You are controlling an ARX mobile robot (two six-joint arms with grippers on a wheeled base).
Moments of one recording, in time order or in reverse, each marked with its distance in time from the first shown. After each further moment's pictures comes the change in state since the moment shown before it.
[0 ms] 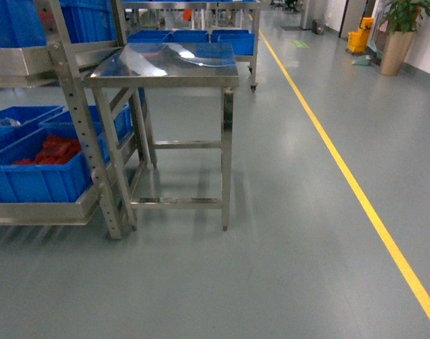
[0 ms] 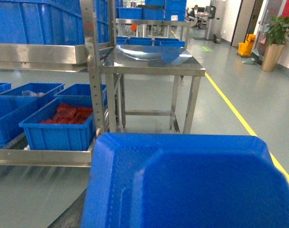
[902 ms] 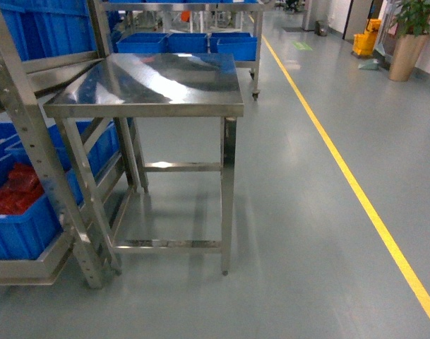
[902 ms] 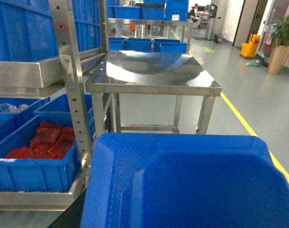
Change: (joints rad) left arm 0.000 0.000 0.000 -0.002 0.000 0.000; right arm 0.000 0.000 0.000 -0.003 0.000 0.000
